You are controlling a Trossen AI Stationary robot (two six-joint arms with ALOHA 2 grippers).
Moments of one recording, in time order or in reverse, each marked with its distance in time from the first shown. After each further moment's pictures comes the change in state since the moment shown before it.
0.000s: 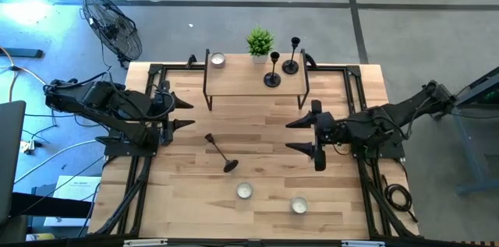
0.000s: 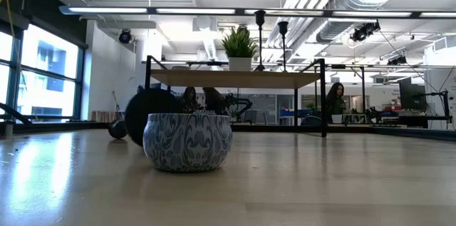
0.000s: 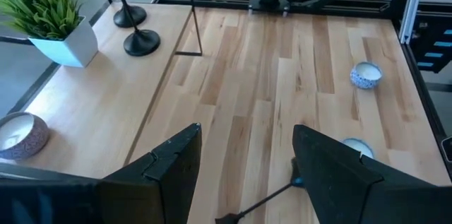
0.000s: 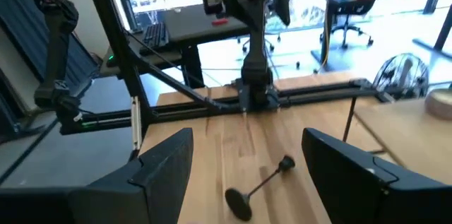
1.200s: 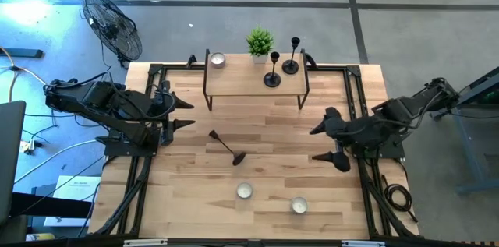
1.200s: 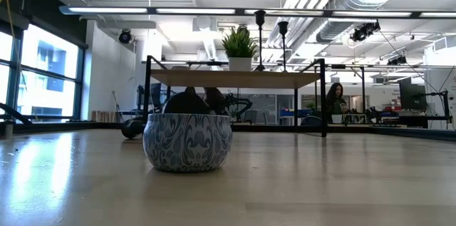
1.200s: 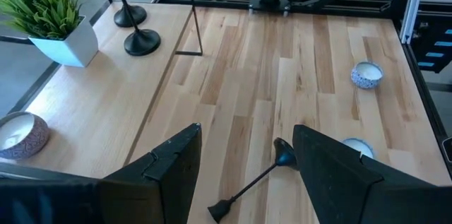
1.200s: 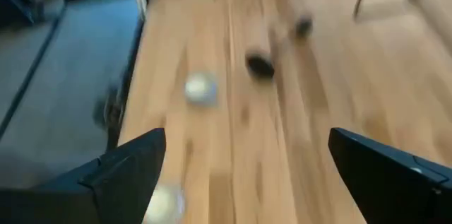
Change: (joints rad) left arm 0.000 0.000 0.000 0.000 -0.001 0.000; right arm 0.038 -0.117 0.013 -0.596 -0.185 0.227
